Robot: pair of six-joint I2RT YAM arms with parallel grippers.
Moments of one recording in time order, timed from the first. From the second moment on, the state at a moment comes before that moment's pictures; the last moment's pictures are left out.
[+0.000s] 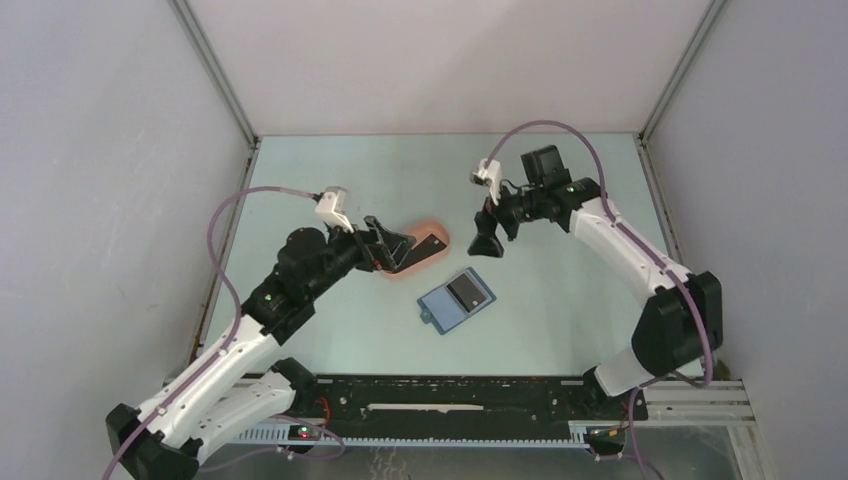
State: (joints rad) left arm -0.62 0.78 0.75 -0.11 0.05 -0.59; right arm 0.40 1.50 1.27 -0.67 -0.72 -0.50
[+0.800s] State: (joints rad) left arm -0.39 0.97 0.47 0.06 -0.02 -0.60; right arm 0.59 2.23 1.89 -0.56 -0.73 0.13
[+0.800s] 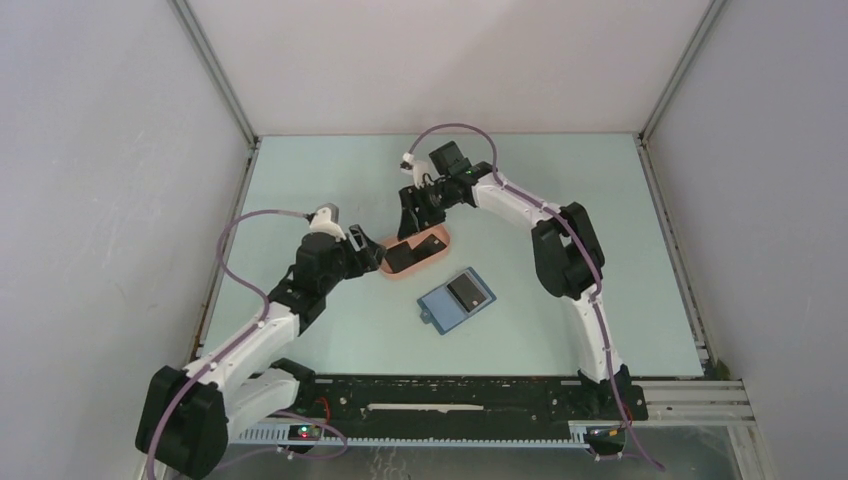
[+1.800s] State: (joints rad) left arm -0.35 1.34 0.46 0.23 0.11 -0.61; right arm 0.64 2.41 1.99 -0.60 -0.63 0.21
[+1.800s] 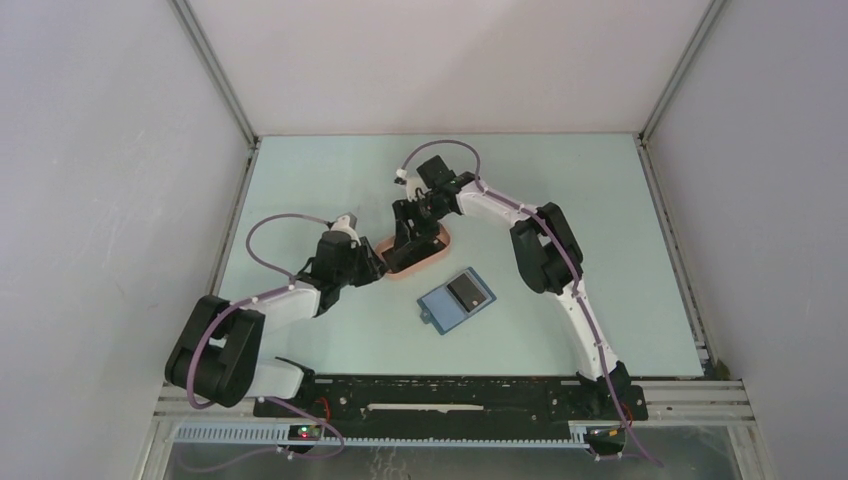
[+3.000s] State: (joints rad) left arm -0.34 1.37 0.47 0.26 0.11 -0.63; right arm 0.64 2.36 1.92 -0.56 -0.66 0.33
